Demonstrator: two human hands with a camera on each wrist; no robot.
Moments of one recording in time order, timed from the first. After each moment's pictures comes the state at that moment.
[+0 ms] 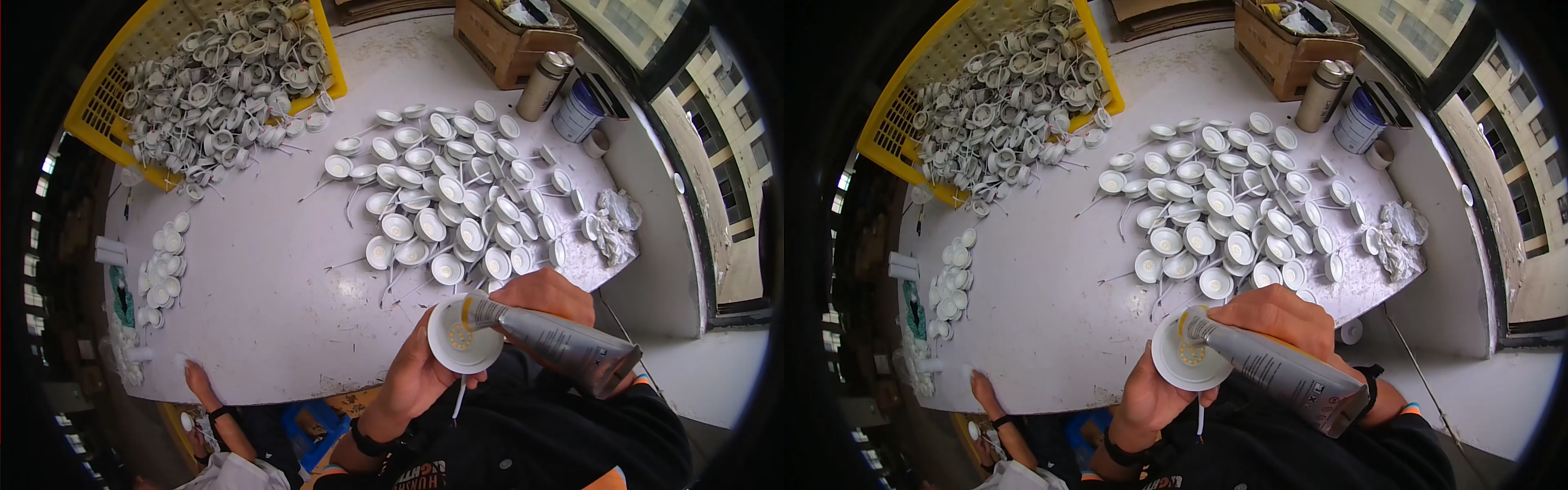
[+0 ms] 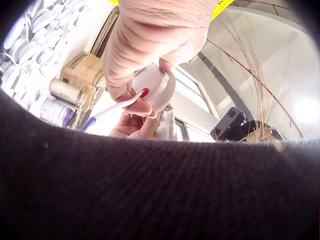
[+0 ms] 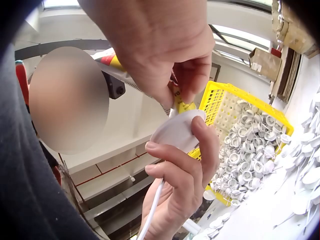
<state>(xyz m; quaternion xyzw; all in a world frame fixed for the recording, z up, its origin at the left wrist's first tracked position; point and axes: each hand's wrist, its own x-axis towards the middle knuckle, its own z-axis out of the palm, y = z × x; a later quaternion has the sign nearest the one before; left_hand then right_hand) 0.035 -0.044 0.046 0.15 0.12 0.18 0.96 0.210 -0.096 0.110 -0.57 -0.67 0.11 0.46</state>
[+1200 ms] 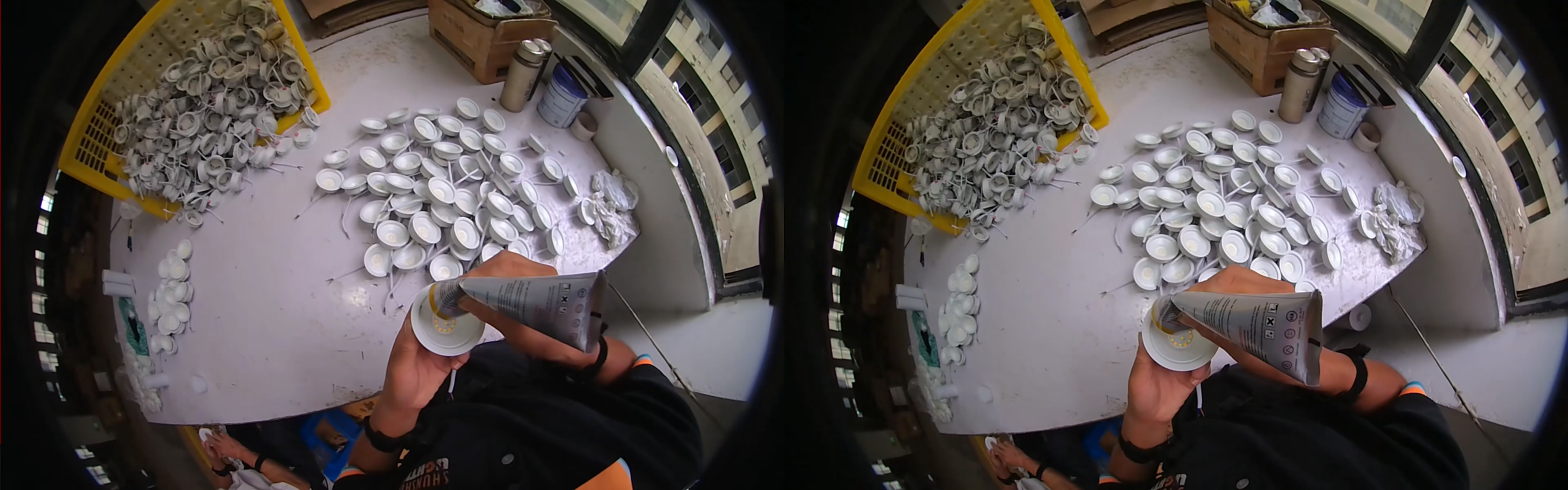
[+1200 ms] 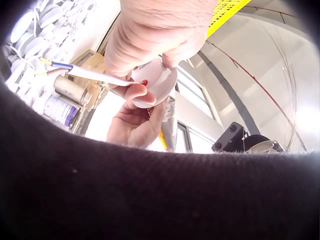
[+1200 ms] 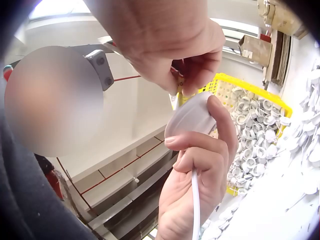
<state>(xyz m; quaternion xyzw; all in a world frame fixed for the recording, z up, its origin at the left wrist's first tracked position) 0.044 -0.041 0.043 0.15 0.17 0.25 0.94 0.205 -0.082 0.105 -0.60 -0.65 0.18 0.43</state>
